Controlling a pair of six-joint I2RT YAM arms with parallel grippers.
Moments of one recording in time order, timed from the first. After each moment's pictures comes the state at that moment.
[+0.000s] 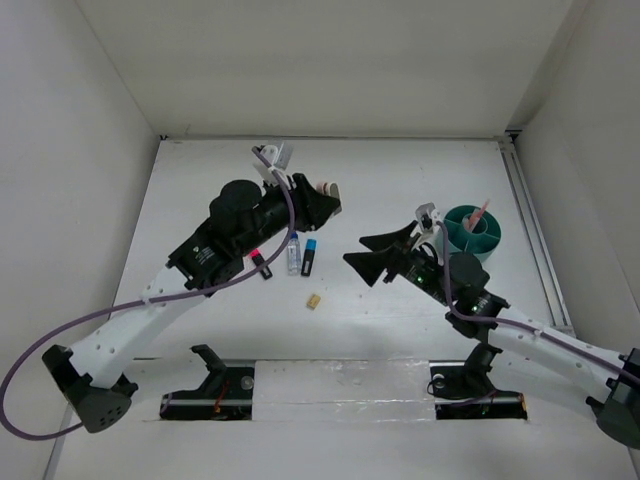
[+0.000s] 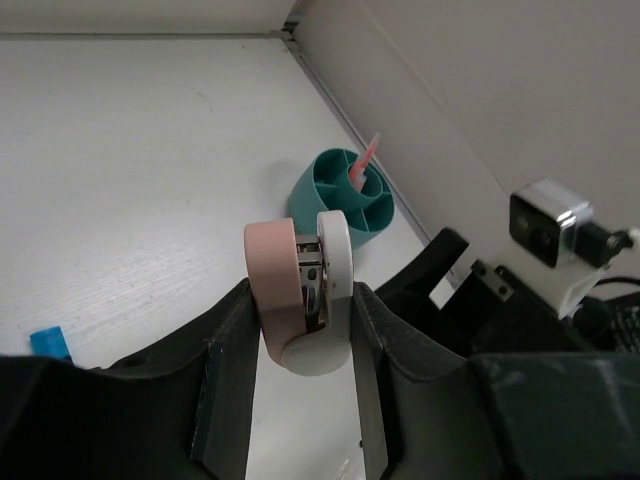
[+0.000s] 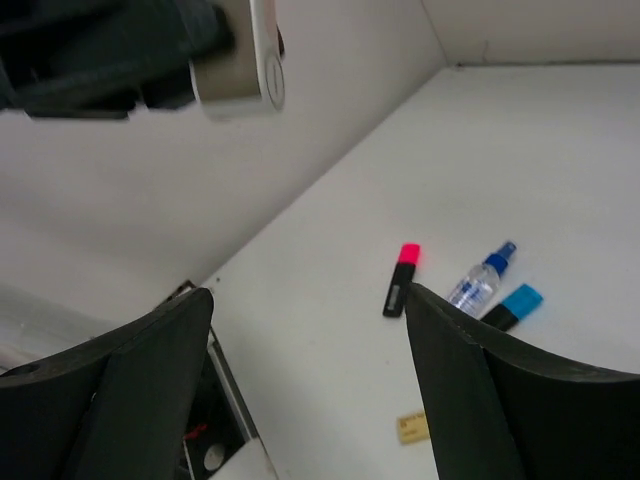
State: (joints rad) left arm -0.78 1.07 1.19 -0.24 0.00 -0.56; right arm 0.85 0.84 0.51 0.48 -0.07 0.54
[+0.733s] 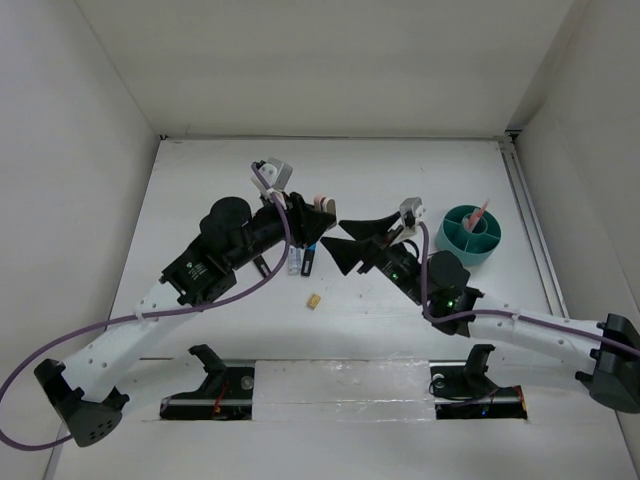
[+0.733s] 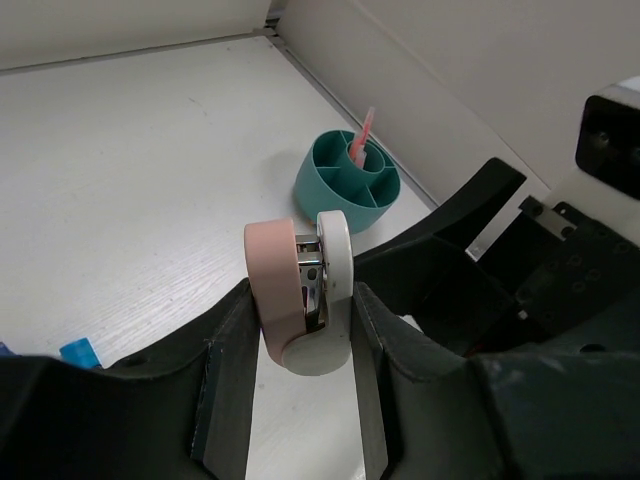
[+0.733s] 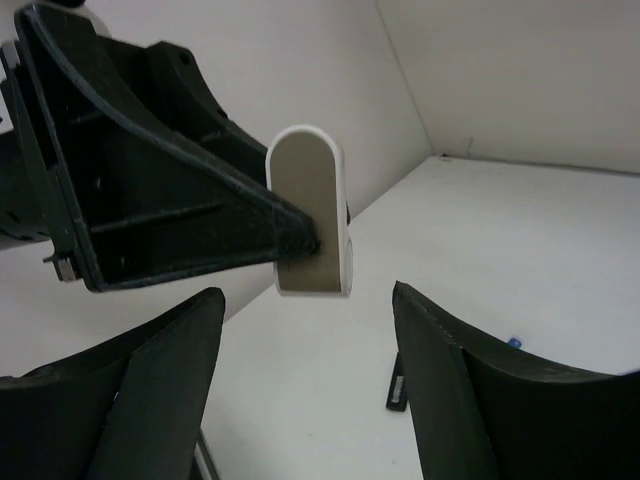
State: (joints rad) left arm -0.78 0.95 1.04 -0.17 0.09 -0.43; right arm 1.04 1.04 0.64 0.72 0.19 0.39
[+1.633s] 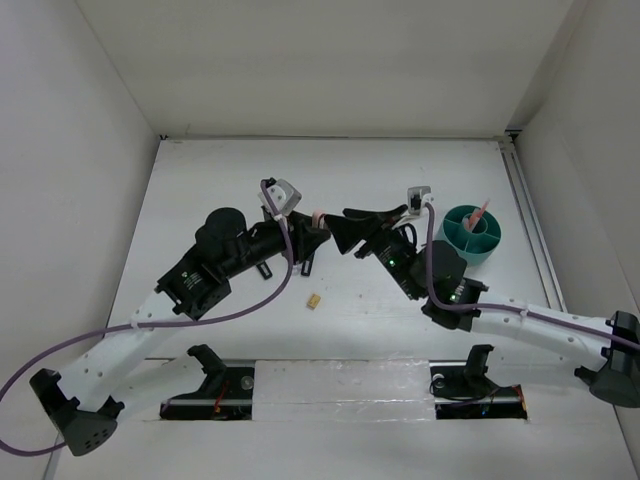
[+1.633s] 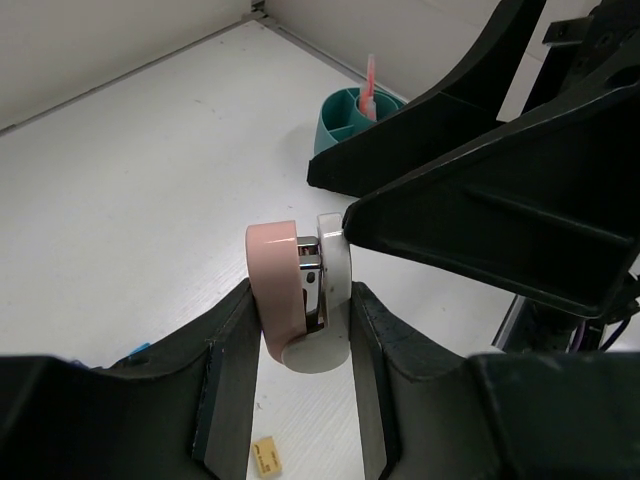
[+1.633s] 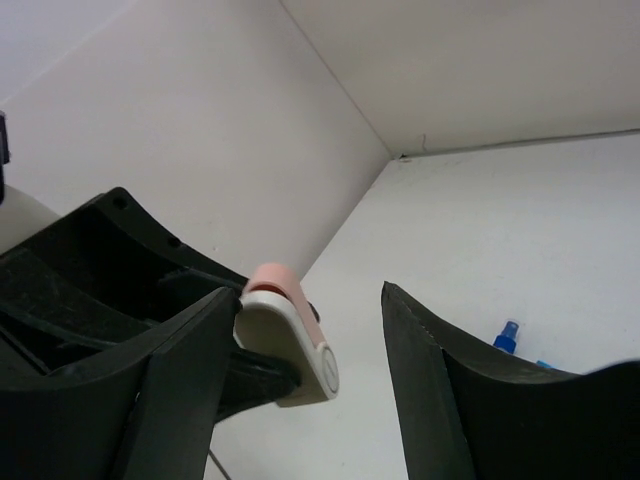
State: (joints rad) left arm -0.78 0.87 0.96 -0.18 0.20 -0.17; right arm 1.09 1.05 0.80 0.50 0.46 0.52
